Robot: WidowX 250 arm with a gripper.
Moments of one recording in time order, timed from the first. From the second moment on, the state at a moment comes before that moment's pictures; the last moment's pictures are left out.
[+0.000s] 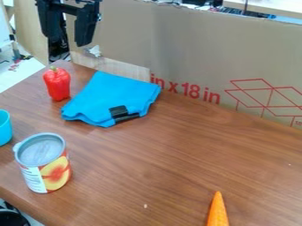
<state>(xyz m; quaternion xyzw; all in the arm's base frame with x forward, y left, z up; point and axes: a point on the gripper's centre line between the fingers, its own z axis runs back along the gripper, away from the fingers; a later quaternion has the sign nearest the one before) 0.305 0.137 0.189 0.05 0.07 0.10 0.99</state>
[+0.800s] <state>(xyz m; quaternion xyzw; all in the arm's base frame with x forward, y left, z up) 0.362 0.193 0.173 0.02 0.01 0.18 0.98</state>
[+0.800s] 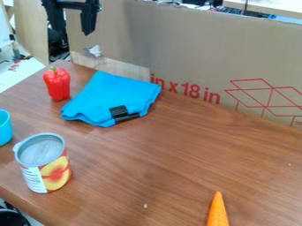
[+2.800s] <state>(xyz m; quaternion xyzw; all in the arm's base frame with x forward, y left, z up) 0.353 0.247 0.089 0.03 0.18 0.15 0.97</state>
